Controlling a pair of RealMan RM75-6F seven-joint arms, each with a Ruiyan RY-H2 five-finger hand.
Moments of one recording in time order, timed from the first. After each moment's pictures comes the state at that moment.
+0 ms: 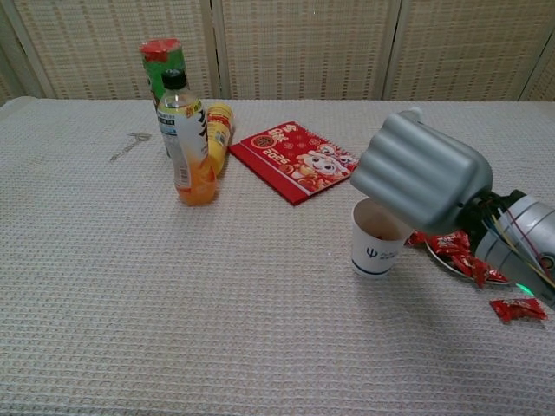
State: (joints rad) left arm -0.13 -1.15 -0.01 -1.51 1.48 1.40 0.09; right arm 0.56 -1.70 0.08 -1.48 -1.51 1.20 -1.55
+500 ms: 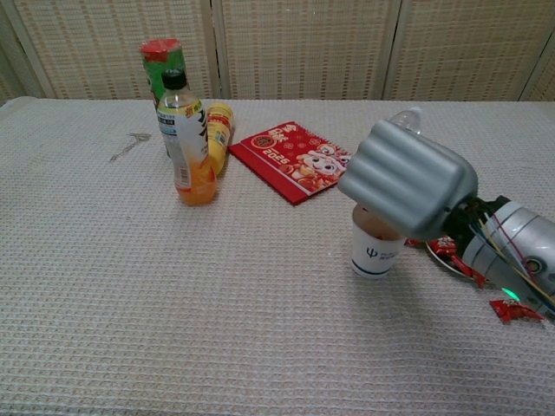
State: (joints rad) left arm -0.13 -1.15 -0.01 -1.51 1.48 1.40 0.08; right arm 0.58 -1.72 0.07 -1.46 -1.53 1.20 -1.48
